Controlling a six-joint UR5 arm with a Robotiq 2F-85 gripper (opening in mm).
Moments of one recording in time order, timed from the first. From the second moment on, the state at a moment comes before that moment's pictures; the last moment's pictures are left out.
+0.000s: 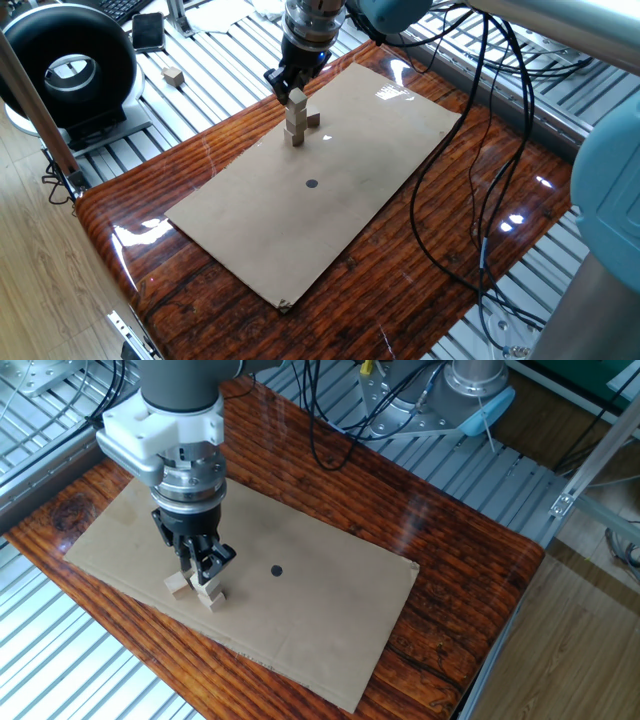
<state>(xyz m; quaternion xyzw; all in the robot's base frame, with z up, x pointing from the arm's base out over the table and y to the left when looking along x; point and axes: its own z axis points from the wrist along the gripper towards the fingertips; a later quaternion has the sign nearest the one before) 0.639 0.001 0.107 0.00 0.99 0.02 0.12</state>
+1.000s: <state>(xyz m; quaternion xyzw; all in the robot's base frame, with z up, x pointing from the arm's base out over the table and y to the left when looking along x) 0.629 0.000 0.103 0.00 1.00 0.01 0.09</state>
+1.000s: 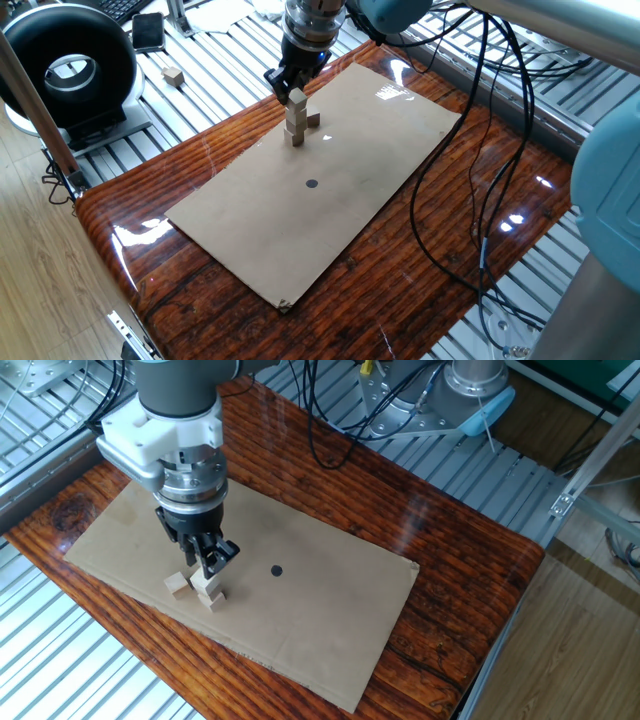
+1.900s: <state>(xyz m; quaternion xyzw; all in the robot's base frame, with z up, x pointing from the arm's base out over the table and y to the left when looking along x) 0.628 -0.001 0.104 0.01 1.00 0.01 0.09</state>
